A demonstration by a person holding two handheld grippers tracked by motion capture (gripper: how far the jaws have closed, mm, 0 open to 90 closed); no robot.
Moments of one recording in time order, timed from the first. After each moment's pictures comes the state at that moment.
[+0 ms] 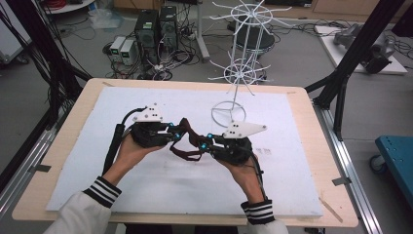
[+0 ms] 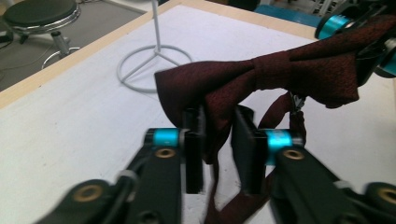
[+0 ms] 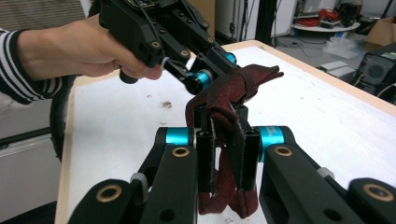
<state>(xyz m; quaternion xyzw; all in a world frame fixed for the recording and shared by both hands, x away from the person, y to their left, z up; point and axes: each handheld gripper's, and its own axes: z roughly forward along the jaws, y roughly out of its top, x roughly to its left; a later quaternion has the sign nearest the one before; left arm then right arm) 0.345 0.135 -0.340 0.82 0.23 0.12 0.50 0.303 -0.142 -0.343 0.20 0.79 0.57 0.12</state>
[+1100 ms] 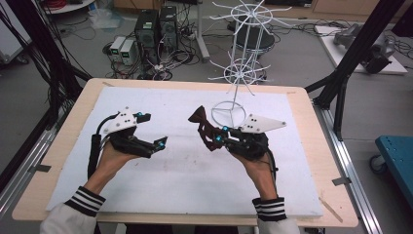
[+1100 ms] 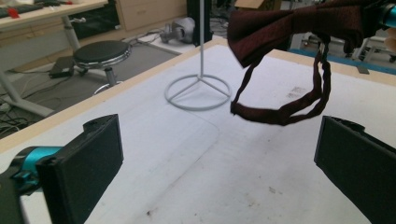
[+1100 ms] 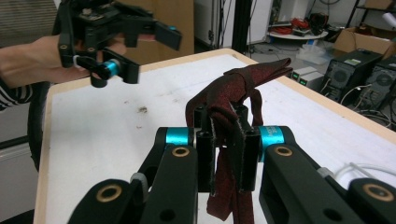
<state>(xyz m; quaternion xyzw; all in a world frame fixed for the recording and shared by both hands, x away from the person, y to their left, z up) 0.322 0.191 -0.350 0.75 0.25 0.21 0.57 0.306 -0.177 -0.326 0.22 0.78 0.57 0.15</state>
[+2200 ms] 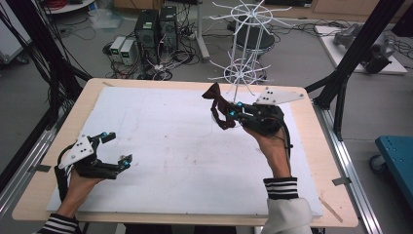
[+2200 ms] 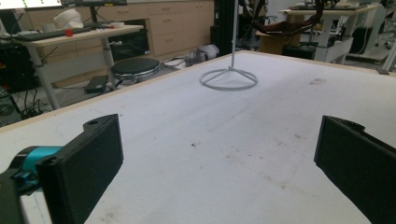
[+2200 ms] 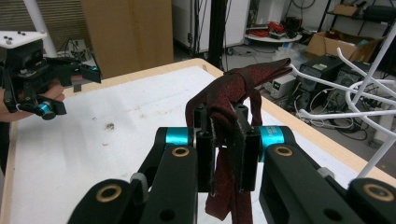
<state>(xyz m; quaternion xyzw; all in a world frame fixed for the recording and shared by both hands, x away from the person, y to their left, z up) 0.280 0.279 -0.413 0.70 0.27 0.26 0.61 0.339 -0.203 -0.276 0.24 0.77 0.56 0.18</state>
